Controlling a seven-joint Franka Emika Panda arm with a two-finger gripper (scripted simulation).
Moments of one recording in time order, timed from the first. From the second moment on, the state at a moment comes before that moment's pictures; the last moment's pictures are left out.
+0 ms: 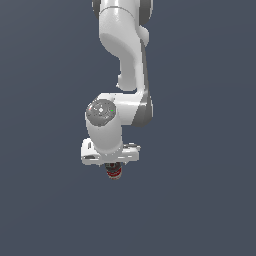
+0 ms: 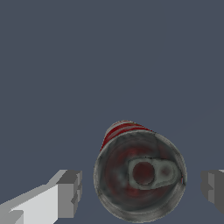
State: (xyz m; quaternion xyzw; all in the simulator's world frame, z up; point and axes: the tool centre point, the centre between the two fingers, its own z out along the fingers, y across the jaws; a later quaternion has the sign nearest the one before) arm 0.090 -0.061 0.114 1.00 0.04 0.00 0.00
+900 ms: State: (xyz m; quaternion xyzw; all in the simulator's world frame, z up) arm 0.090 -0.061 0.077 1.00 0.04 0.00 0.00
